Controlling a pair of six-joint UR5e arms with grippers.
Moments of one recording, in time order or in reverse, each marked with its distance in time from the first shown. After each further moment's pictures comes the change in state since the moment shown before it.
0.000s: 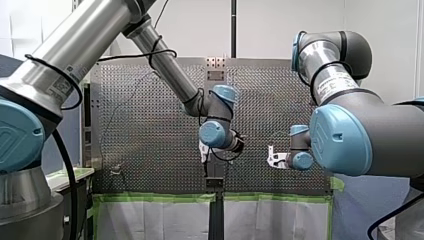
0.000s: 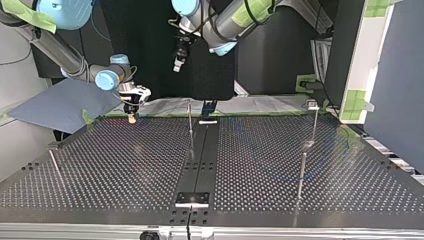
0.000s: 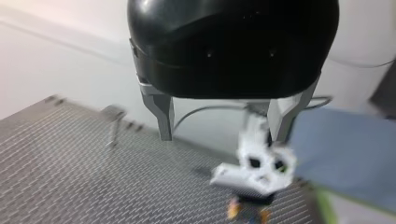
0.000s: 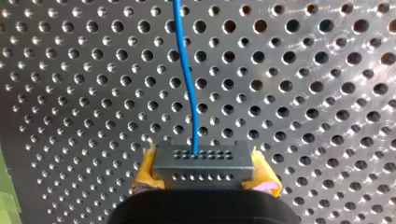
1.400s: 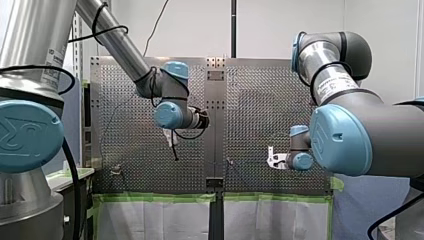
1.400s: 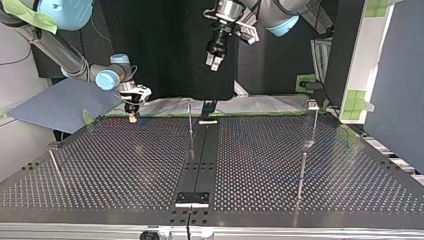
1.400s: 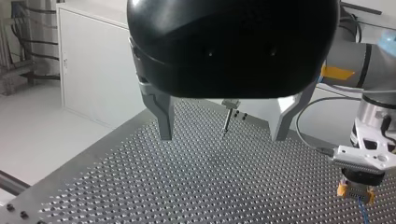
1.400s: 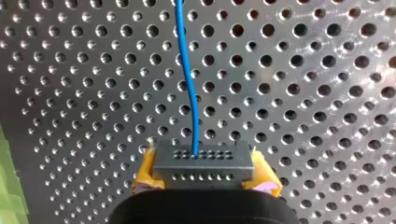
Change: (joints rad) left arm 0.152 0.386 -0.386 0.180 0.059 -0.090; right arm 0.000 0.005 0.000 0.004 -0.007 0.001
